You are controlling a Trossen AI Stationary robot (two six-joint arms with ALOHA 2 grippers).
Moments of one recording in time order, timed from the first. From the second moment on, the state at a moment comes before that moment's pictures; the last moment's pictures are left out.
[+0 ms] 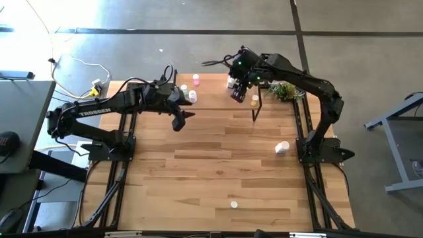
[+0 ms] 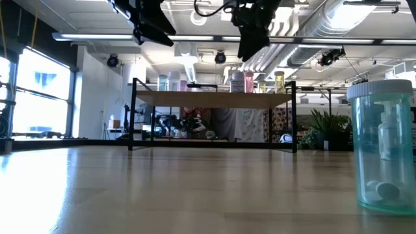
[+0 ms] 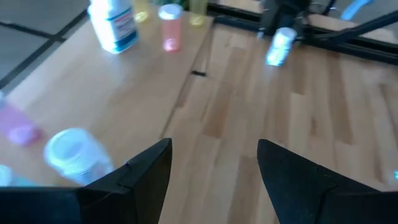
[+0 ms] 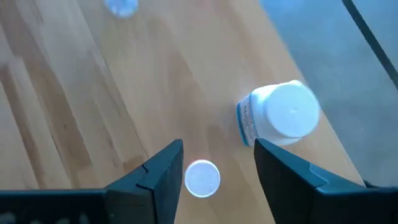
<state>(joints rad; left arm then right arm) 0.40 1.17 1.06 -0.49 0.04 -0.05 -0.48 1.75 1.88 -1.14 0.03 -0.08</state>
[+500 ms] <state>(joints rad) 0.23 1.17 1.06 -0.36 0.04 0.02 -0.44 1.75 2.05 -1.14 0.09 0.25</state>
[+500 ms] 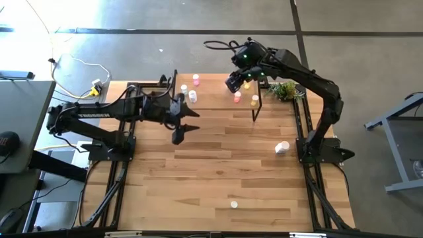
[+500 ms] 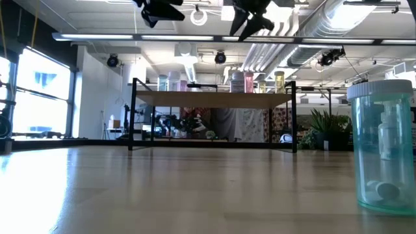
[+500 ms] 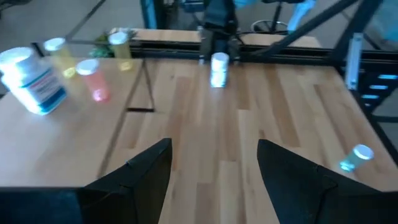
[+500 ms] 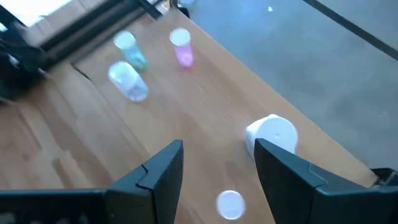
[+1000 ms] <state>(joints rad) 0.07 1.17 1.06 -0.37 0.15 0.00 -0.28 1.75 2.15 -1.21 0.16 0.48</state>
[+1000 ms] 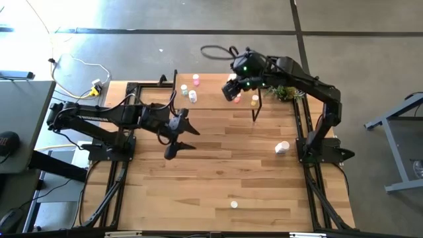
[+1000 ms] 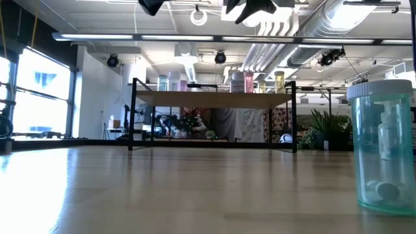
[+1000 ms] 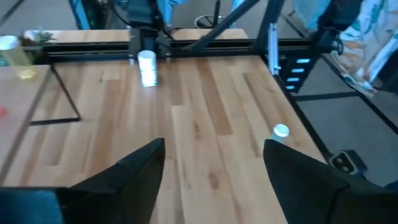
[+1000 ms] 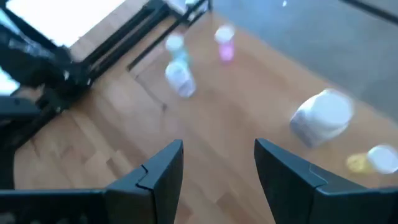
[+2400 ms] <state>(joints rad) -0.04 1.15 1.06 -0.57 0.13 -0.09 0.55 1.96 2.14 -1.57 0.41 1.36</state>
